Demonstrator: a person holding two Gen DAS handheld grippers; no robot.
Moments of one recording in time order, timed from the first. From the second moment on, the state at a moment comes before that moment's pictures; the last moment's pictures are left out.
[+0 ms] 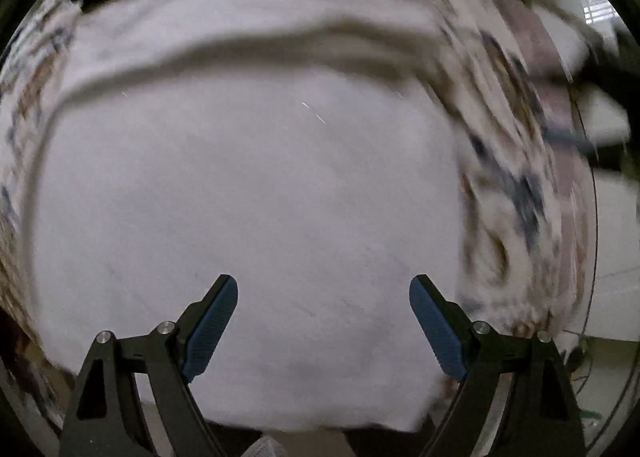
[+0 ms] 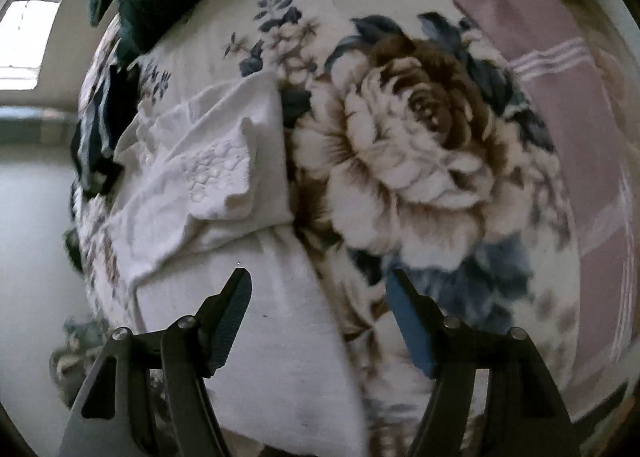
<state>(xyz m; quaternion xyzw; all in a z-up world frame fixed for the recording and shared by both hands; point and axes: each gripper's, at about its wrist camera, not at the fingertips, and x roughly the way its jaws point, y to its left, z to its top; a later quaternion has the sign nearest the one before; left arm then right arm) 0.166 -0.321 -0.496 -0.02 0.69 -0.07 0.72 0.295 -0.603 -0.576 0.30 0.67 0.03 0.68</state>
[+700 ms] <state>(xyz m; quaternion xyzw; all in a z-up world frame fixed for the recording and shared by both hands) 0.135 -0.364 -0.523 0.04 0.63 -0.07 0.77 0.432 -0.593 -0.676 0.36 0.66 0.16 0.64</state>
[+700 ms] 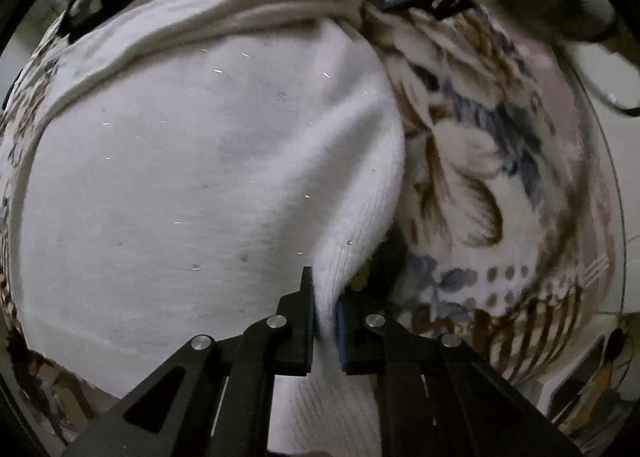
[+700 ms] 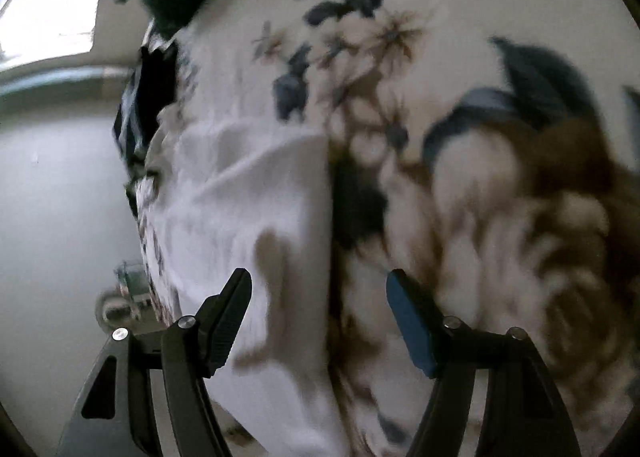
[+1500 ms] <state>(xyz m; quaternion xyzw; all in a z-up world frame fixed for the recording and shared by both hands) 0.146 -0.062 -0.450 -0.27 0.59 -0.01 0.76 0.512 -0.254 -0.527 0.18 0.67 0.14 0.70</state>
